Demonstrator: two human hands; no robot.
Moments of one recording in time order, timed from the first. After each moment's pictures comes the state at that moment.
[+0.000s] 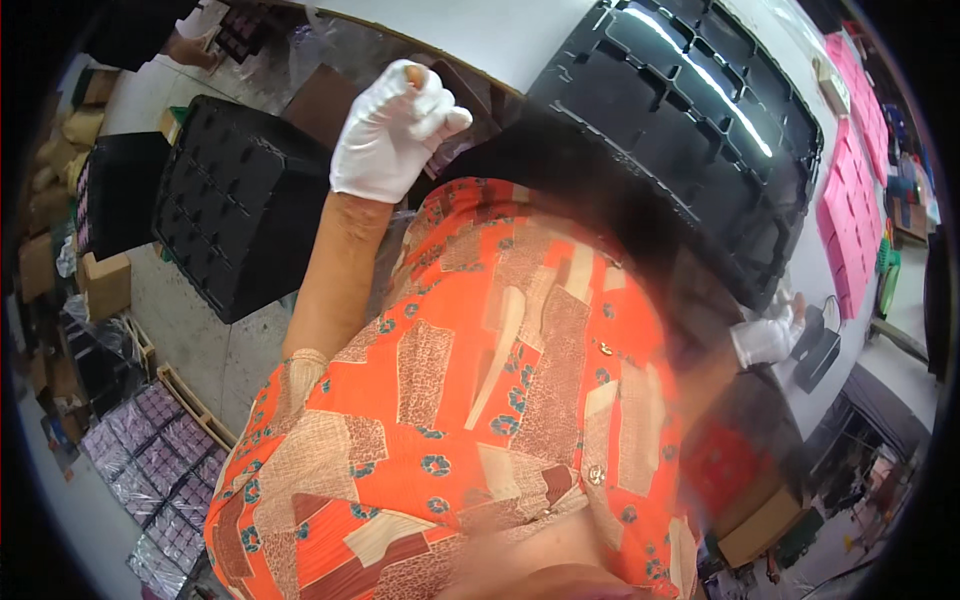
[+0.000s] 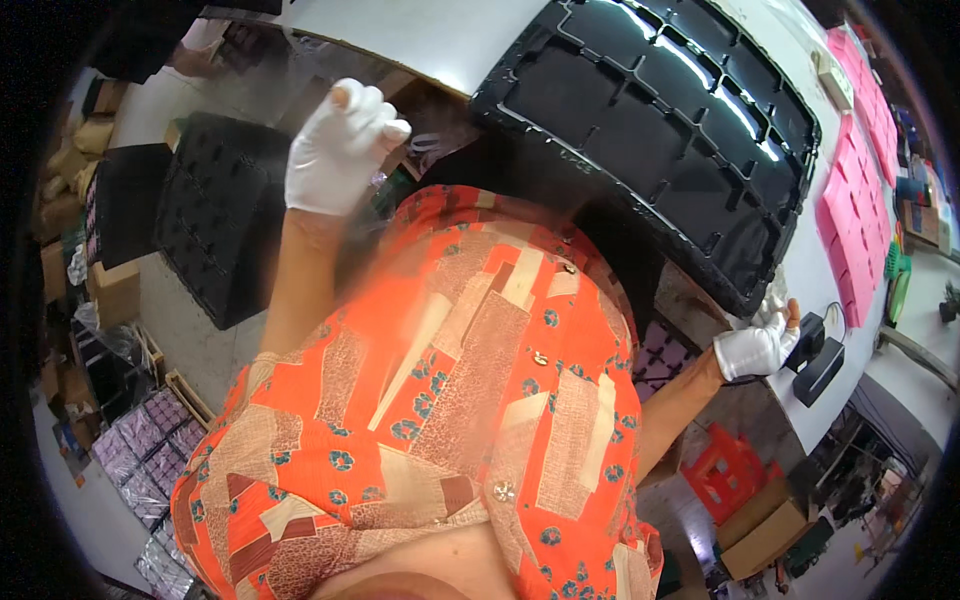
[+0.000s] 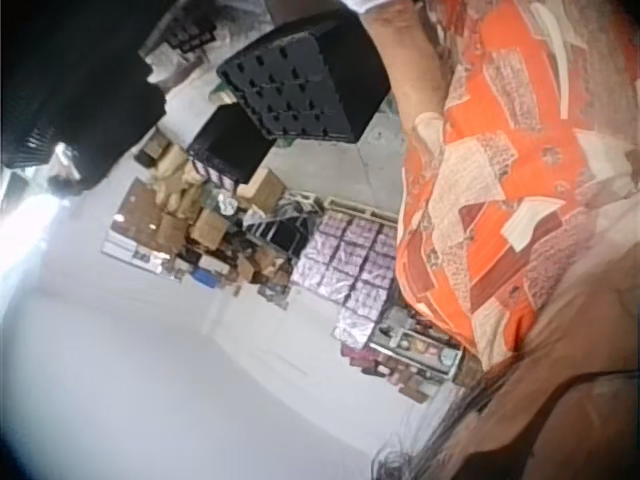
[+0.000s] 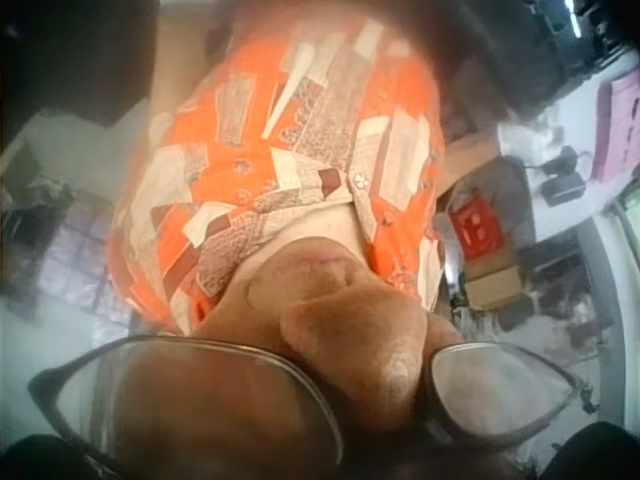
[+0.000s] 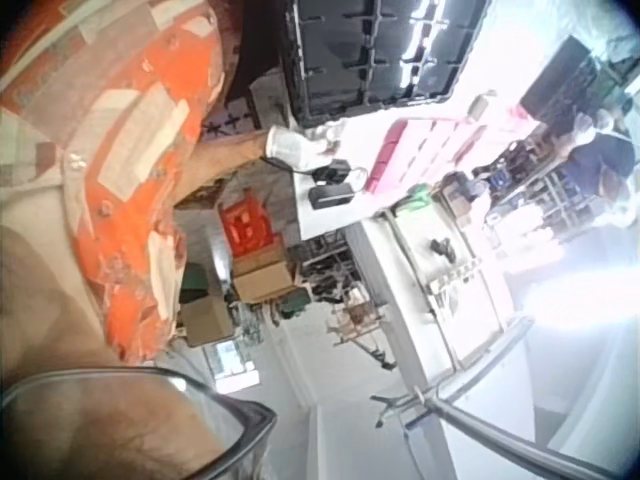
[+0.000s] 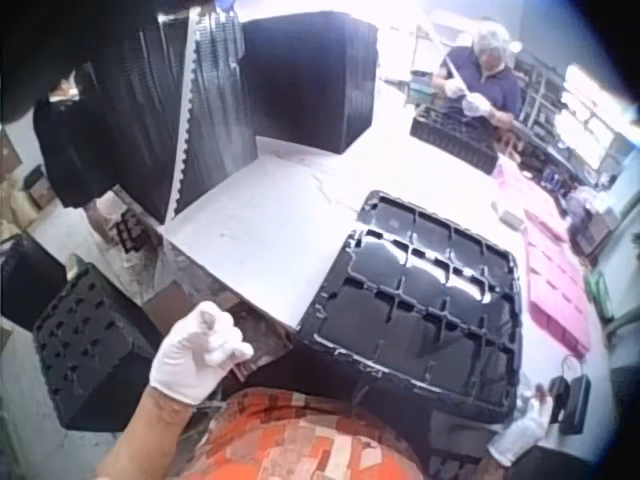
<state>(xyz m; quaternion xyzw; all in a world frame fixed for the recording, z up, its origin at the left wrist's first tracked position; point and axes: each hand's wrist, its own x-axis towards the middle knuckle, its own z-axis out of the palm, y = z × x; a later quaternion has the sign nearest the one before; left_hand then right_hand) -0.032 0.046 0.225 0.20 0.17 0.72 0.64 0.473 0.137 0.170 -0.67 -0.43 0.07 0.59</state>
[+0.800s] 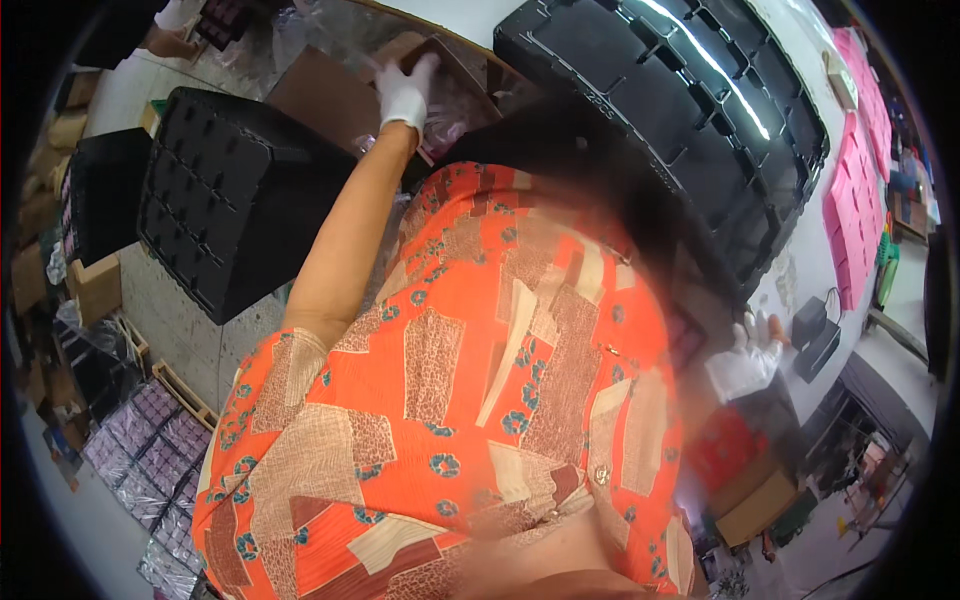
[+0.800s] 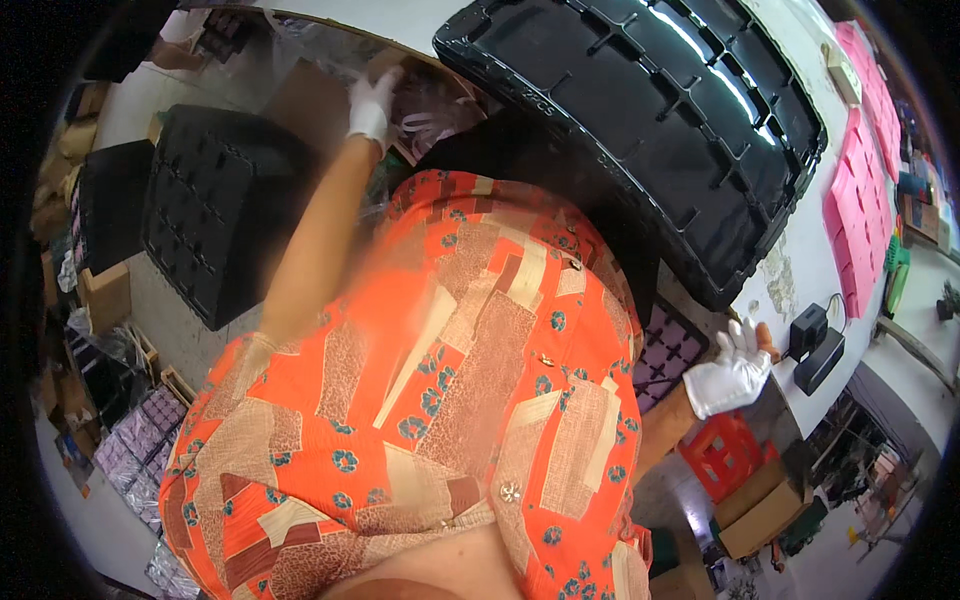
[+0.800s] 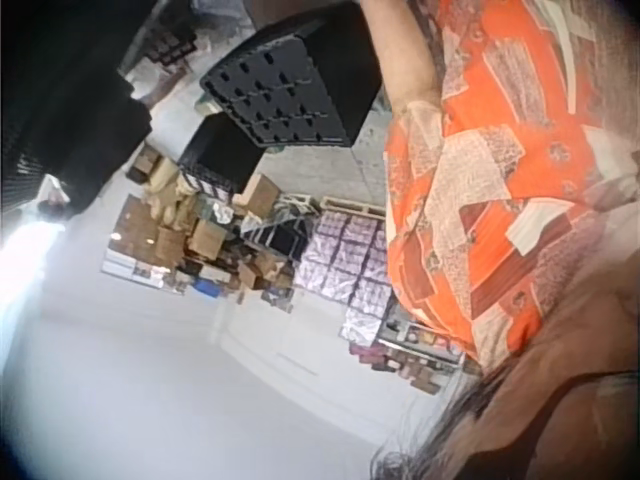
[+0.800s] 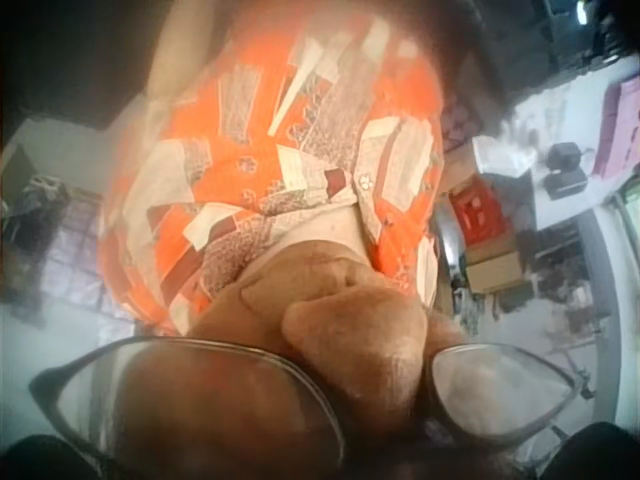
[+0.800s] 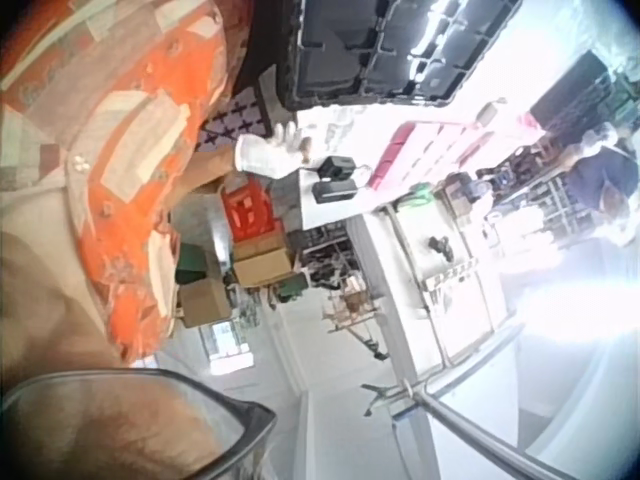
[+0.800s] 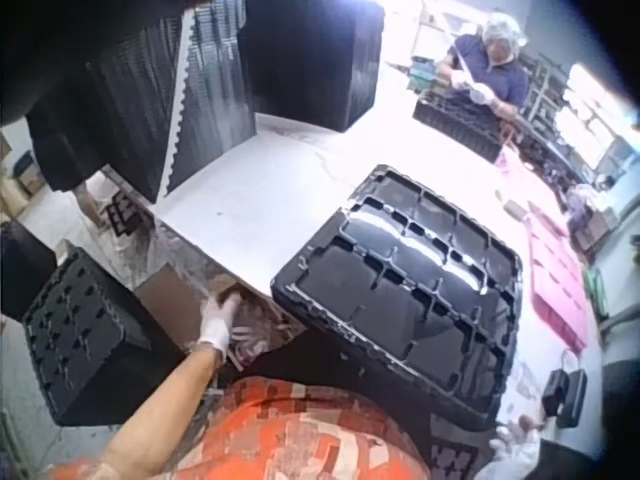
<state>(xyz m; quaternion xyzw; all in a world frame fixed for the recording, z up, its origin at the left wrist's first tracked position) -0.055 0.105 0.081 0.06 0.62 0.62 0.48 0.452 0.053 0.200 -0.67 -0.35 0.28 0.59</state>
